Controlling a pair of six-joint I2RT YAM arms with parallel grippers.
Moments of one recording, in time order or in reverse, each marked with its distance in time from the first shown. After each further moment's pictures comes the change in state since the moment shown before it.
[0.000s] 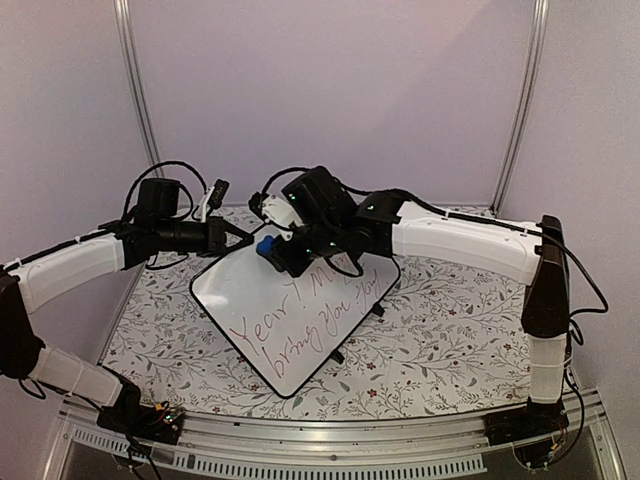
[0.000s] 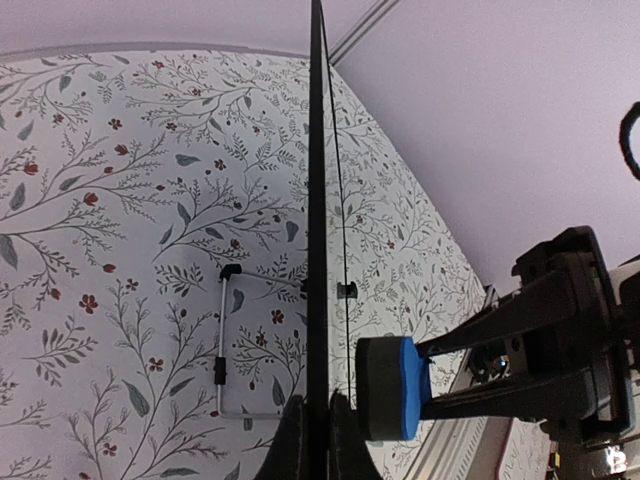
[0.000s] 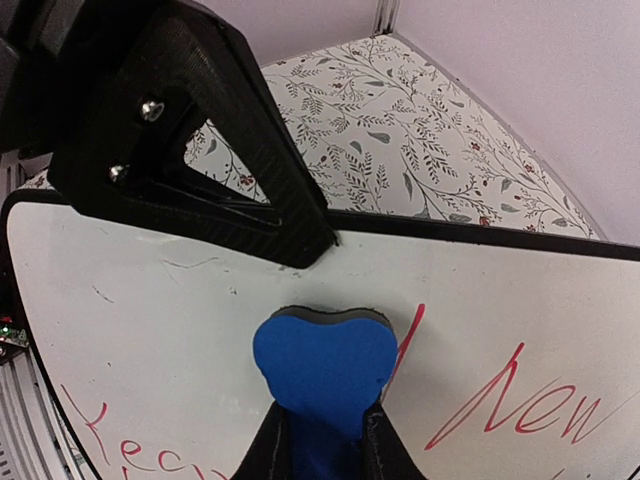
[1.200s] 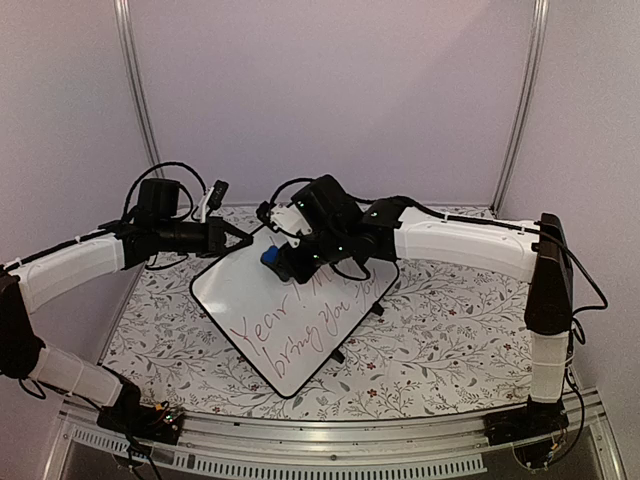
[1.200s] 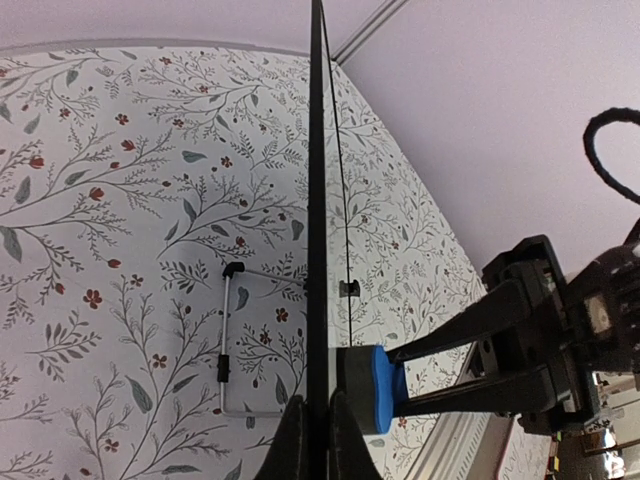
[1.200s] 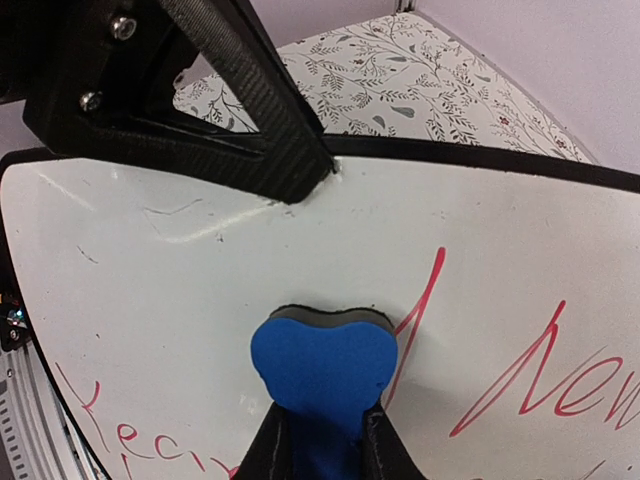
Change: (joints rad) left arm 0.001 0.000 0.000 -0.008 -0.009 -0.007; right arm -0.039 -0.006 -0.089 0.048 -0.103 0.027
